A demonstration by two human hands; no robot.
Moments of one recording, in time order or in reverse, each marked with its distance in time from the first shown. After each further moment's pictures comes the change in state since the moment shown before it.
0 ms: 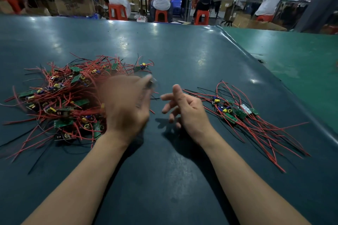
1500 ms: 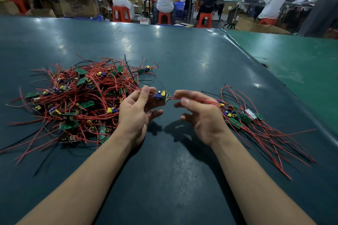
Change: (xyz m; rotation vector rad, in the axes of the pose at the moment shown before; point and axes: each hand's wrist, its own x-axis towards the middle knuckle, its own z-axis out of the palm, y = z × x) left_hand 0.009 0.022 0.004 -1.291 -0.167 -1.251; right_hand 0.006 -0.002 -0.020 0.322 -0.043 -0.043
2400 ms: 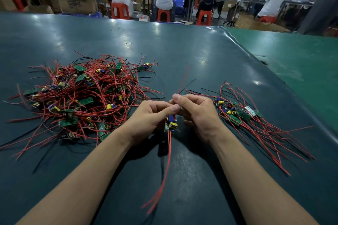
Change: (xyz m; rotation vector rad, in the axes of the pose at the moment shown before) left_hand -0.009 -0.003 -0.005 0.361 -0.529 -0.105; right_hand 0.003 0.011 -0.001 -0.206 0.005 0.095
